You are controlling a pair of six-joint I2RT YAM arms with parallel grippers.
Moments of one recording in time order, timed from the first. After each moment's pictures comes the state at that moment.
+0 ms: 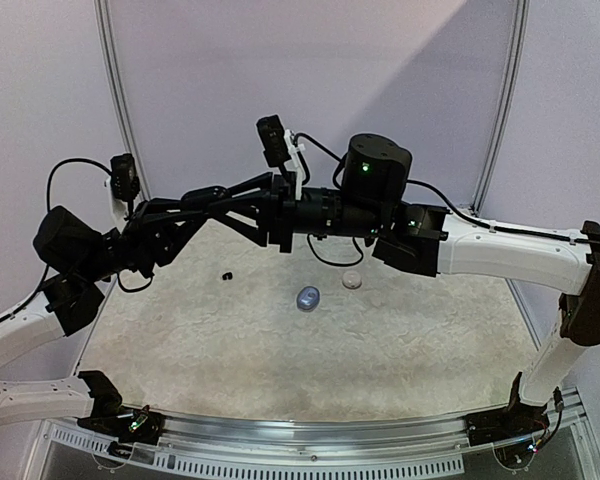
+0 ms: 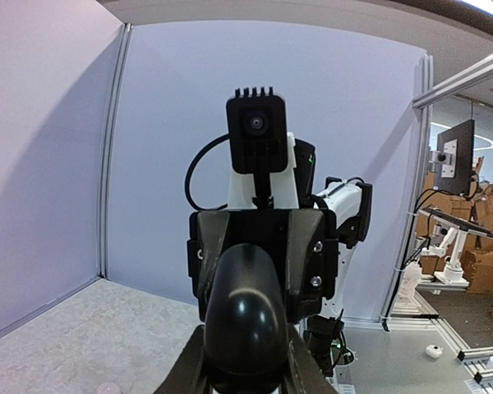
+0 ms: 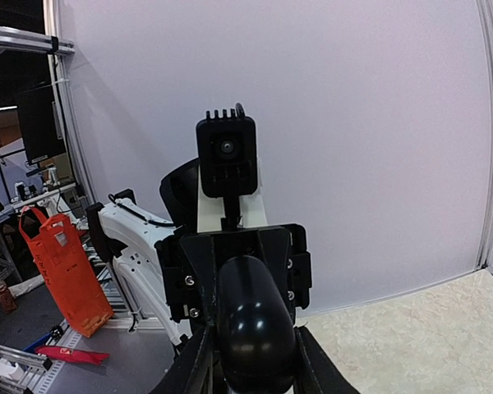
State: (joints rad) left arm -0.64 0.83 0.64 0.62 0.67 -0.43; right arm 1.13 1.72 1.54 0.33 -0.46 0.27
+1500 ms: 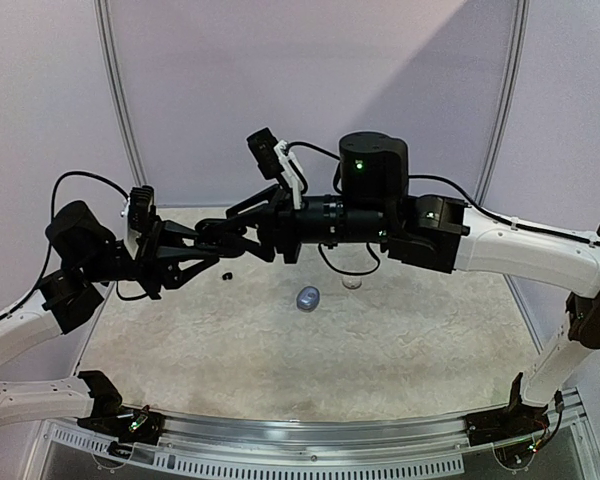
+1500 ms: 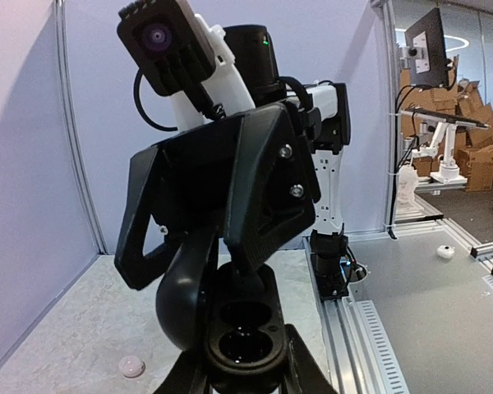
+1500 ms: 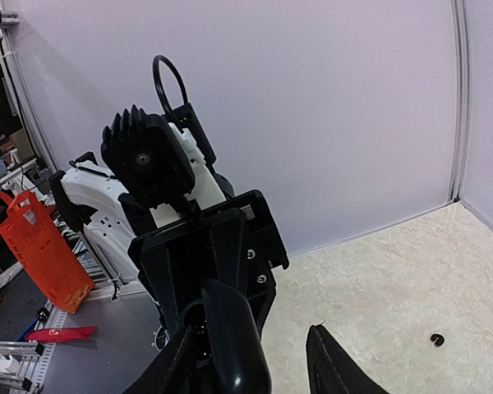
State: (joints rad) left arm -0.64 0.83 0.67 0.34 0.86 -0.04; right arm 1.16 1.67 1.59 0.01 -0.31 0.23
